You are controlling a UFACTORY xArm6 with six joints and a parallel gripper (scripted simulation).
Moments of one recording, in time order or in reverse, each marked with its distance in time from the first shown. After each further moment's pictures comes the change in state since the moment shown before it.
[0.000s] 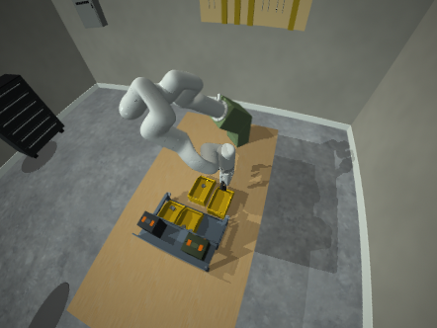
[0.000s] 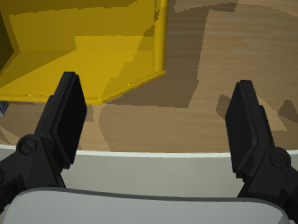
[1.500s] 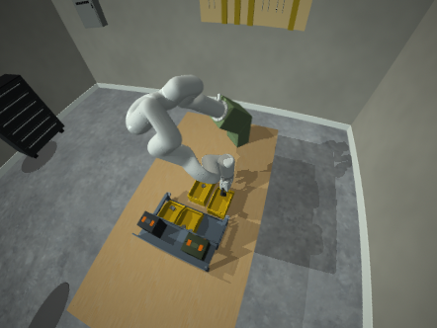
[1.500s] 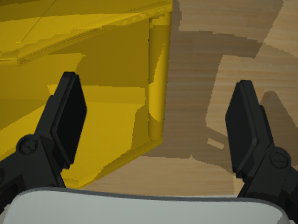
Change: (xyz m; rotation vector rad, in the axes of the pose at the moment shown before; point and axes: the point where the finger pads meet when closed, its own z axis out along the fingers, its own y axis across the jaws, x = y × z) arm 0.000 0.000 0.072 0.000 0.000 0.000
